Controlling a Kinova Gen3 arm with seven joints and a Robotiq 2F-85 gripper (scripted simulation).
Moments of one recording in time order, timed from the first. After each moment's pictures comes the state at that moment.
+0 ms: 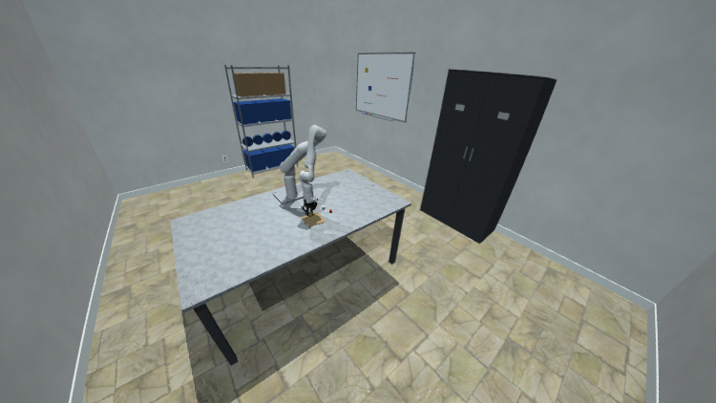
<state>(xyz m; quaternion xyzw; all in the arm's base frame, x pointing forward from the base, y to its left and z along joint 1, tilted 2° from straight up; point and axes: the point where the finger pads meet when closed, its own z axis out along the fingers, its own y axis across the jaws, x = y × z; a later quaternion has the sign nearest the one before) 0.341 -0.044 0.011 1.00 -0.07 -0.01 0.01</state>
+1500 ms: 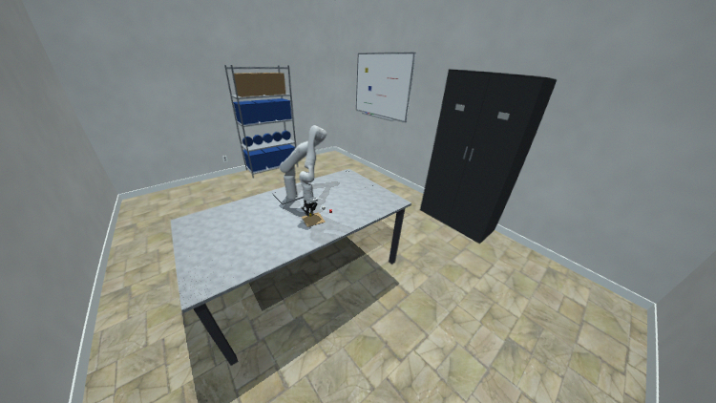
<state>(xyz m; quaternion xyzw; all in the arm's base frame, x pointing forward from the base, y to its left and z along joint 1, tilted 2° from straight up) 0.341 -0.044 0.007 1.00 -0.07 -0.01 0.01</state>
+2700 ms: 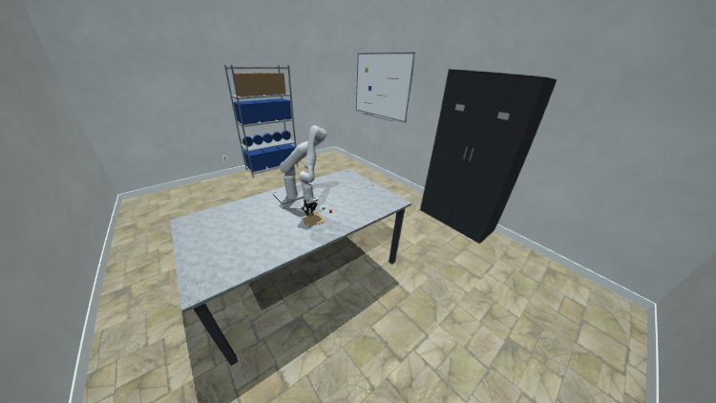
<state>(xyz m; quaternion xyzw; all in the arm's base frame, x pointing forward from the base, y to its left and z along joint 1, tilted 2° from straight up) 0.341 -0.045 0.007 1.00 -0.07 -0.01 0.01</state>
